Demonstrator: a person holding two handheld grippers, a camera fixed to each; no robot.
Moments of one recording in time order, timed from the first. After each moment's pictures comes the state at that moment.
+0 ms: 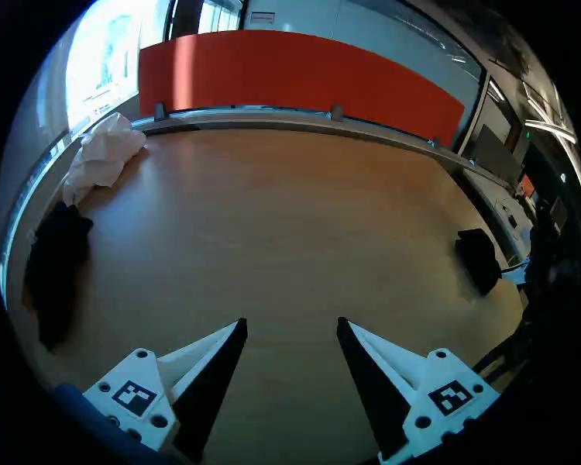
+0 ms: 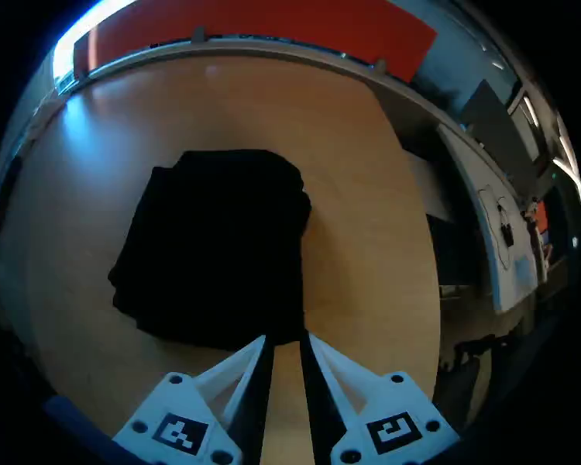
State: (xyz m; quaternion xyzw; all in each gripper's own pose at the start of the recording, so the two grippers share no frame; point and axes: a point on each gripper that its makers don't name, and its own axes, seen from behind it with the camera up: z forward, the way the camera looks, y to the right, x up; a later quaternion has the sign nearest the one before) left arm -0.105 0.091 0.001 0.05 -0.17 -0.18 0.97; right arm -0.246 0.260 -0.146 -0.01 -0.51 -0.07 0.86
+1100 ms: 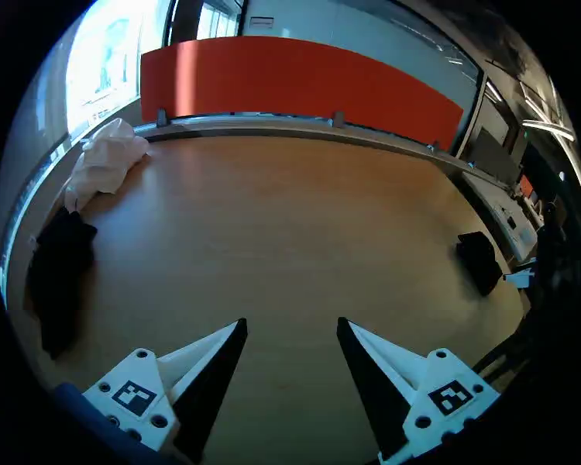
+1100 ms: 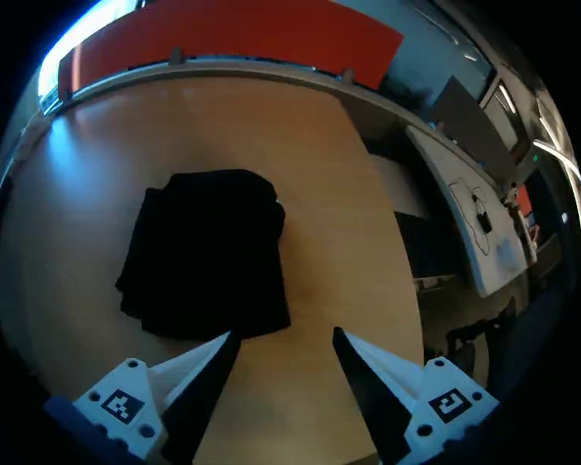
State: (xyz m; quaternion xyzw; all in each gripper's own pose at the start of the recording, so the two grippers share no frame) left arm -0.101 0.073 -0.004 0.05 -0.16 -0.17 0.97; right arm -0.224 0.262 -0.159 -0.07 -0.48 -0.06 0.87
